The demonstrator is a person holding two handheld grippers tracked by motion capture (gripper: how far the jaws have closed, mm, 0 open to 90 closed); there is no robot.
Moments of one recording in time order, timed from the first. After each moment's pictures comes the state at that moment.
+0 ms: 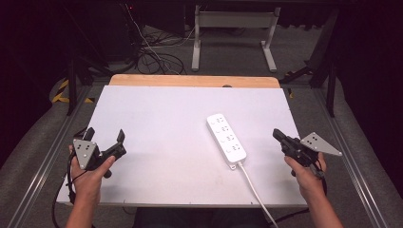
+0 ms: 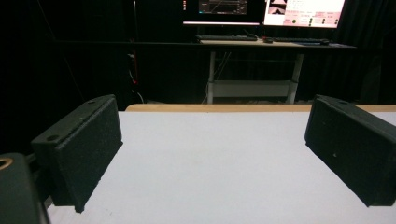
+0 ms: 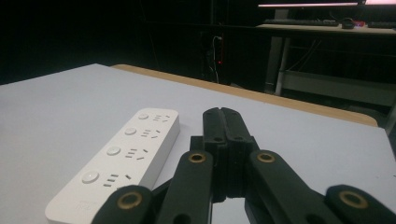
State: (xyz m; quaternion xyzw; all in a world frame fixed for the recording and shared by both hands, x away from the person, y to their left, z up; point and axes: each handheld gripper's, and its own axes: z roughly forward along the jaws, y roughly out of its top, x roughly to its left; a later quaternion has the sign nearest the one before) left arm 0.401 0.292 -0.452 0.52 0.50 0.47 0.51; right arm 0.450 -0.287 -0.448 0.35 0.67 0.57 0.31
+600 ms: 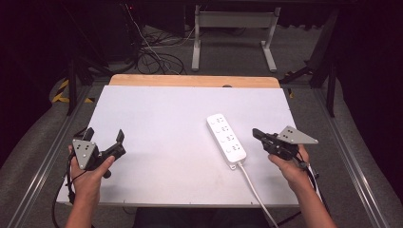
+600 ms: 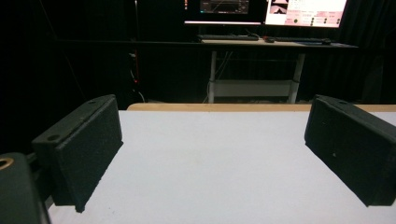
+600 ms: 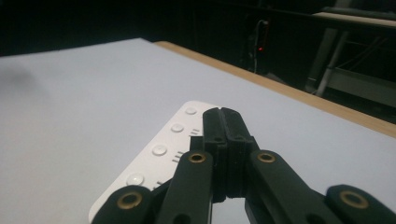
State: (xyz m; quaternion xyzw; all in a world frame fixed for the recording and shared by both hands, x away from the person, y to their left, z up) left arm 0.401 0.294 -0.452 0.52 0.51 0.47 0.50; right arm 0.468 -0.238 -0.440 0.28 0.74 0.55 0.27
